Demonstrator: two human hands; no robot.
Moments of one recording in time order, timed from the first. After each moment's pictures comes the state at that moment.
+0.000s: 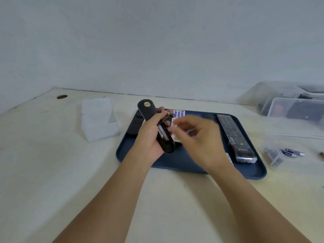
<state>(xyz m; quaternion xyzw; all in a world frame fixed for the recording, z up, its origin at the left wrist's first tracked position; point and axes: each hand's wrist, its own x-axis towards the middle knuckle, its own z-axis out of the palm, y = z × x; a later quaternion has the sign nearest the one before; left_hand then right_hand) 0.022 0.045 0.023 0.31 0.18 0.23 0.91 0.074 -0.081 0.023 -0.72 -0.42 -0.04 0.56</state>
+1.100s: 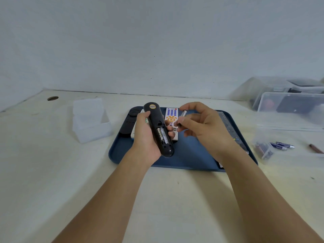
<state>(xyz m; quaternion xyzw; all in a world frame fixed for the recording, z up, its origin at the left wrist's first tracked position) 0.021 0.030 0.024 0.29 0.21 0.17 0.92 0.102 -0.099 0.039 -0.63 -0.34 0.17 0.67</state>
